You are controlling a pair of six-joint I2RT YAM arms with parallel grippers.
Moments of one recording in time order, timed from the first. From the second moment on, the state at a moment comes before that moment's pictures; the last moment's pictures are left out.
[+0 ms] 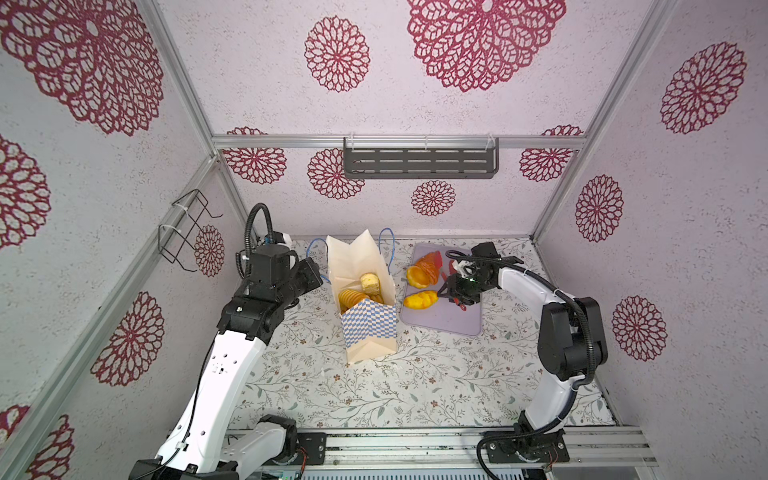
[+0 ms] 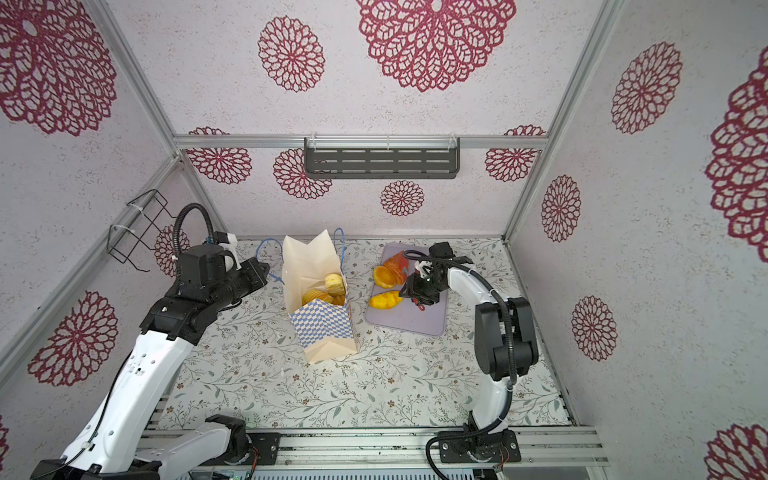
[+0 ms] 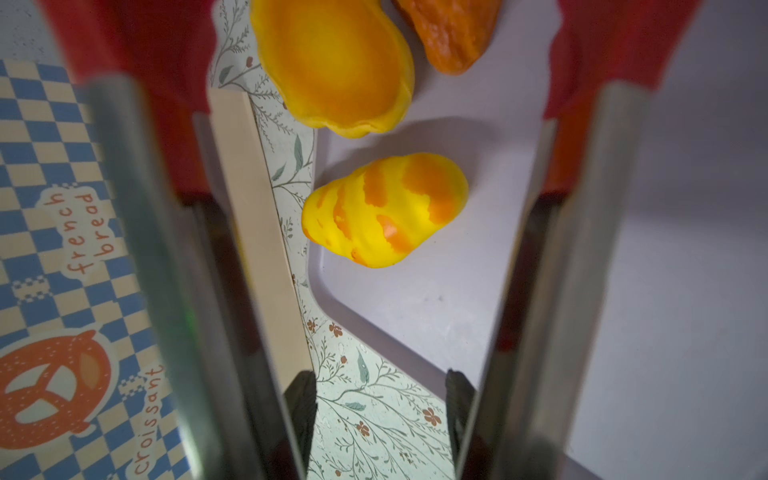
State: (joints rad) left arm -0.21 1.10 1.24 -0.64 0.04 -0.61; right arm 0.23 1.86 1.43 -0.74 -0.54 0.36
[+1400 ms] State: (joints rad) left arm -0.19 1.07 1.21 -0.61 0.05 -0.58; right arm 0.21 1.95 1.61 -0.98 -0.47 0.27
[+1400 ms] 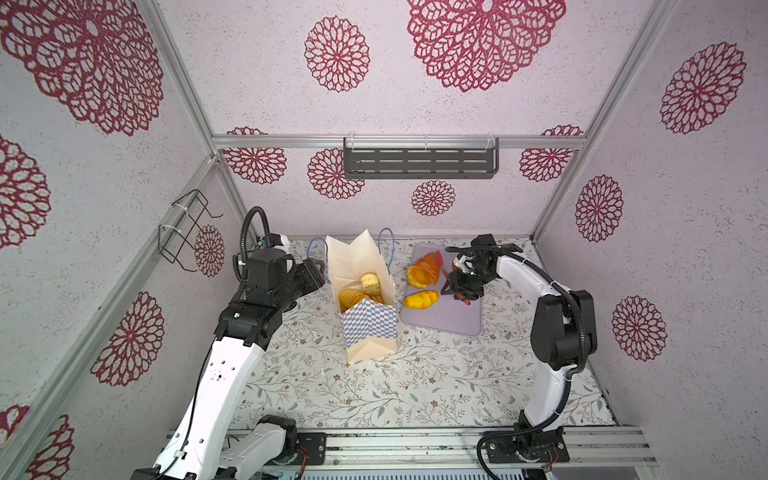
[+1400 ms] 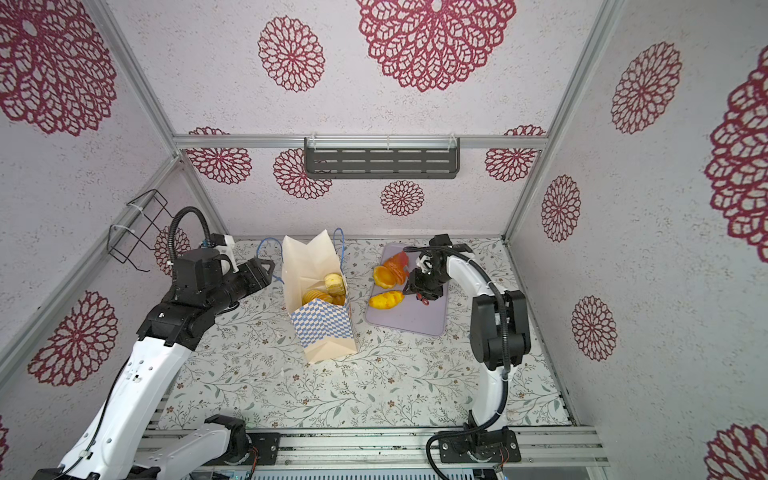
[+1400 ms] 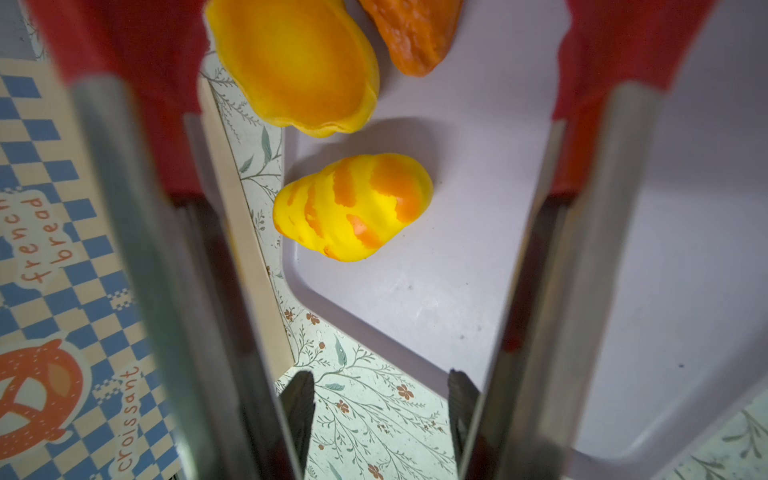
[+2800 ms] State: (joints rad) left arm -0.15 1.01 1.15 -0.59 0.10 -0.57; right arm 0.21 2.16 1.70 -0.98 -0.55 0.26
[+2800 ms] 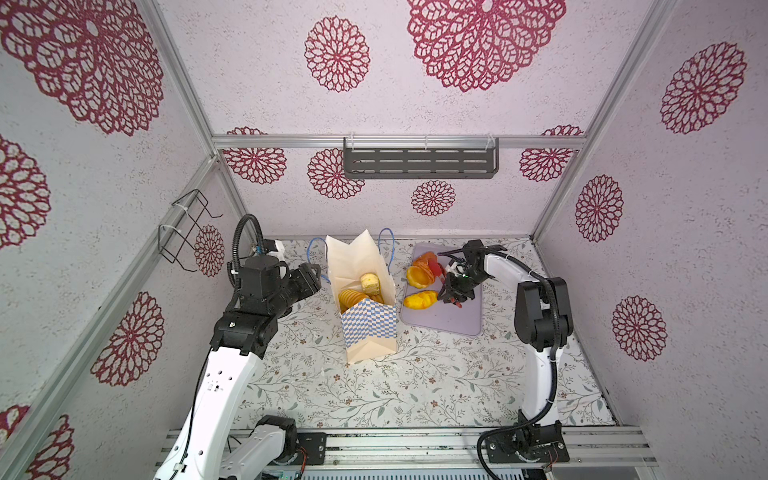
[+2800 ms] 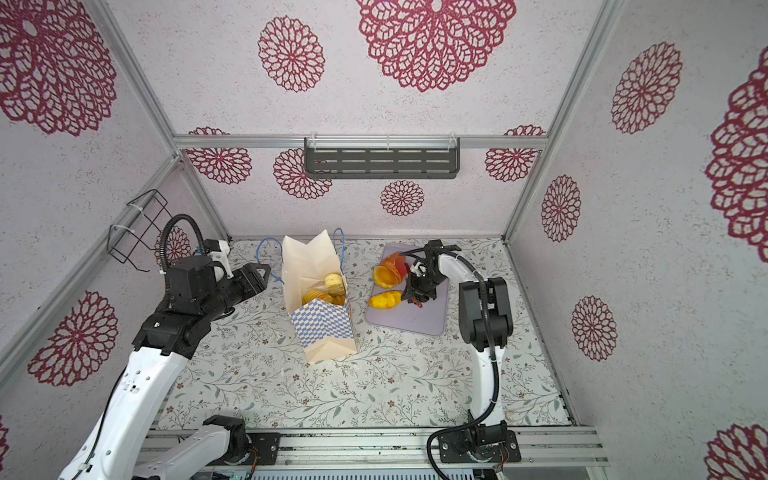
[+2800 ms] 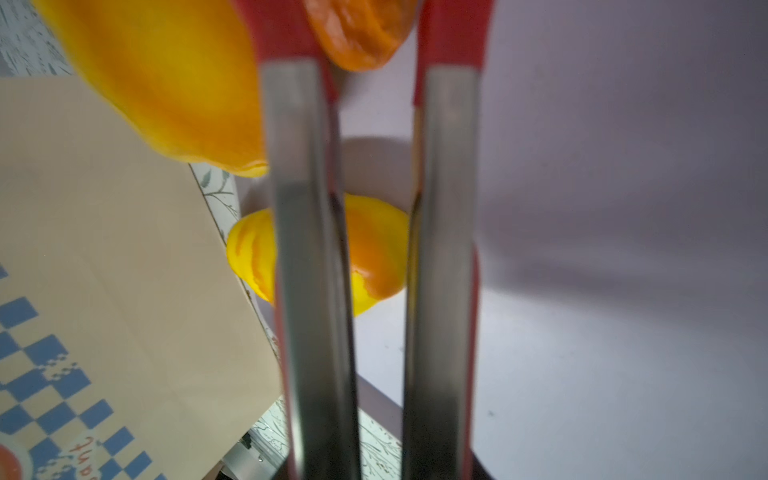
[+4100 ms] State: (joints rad) left arm -0.13 1.03 1.18 -0.60 0.09 -0.60; right arm 0.25 1.62 1.76 -0.95 -0.55 0.41
